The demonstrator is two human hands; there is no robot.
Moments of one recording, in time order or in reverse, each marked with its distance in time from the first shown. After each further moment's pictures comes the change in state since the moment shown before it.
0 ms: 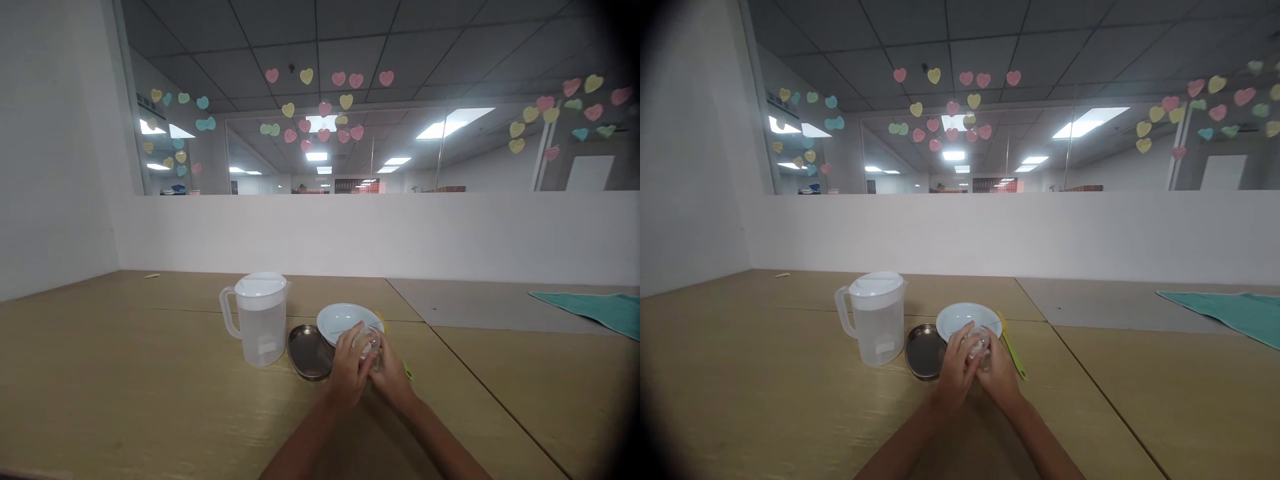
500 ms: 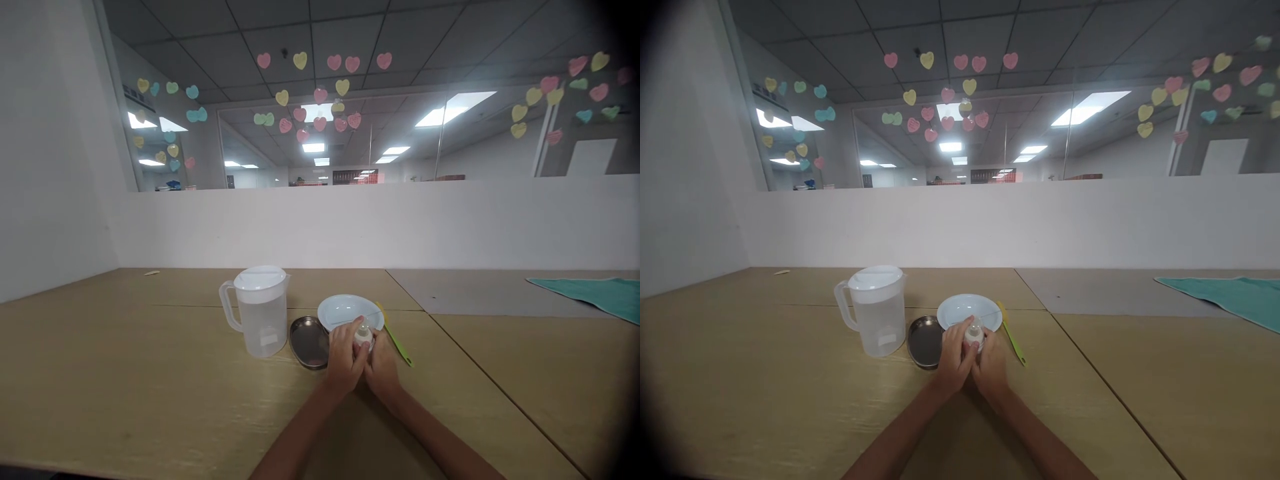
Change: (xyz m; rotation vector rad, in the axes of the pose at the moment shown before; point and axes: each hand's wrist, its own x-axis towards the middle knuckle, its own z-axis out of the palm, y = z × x) left_hand -0.006 -0.008 -0.001 -0.050 -0.046 -0.135; right_hand -0.013 -0.007 0.028 -0.095 0.197 0.030
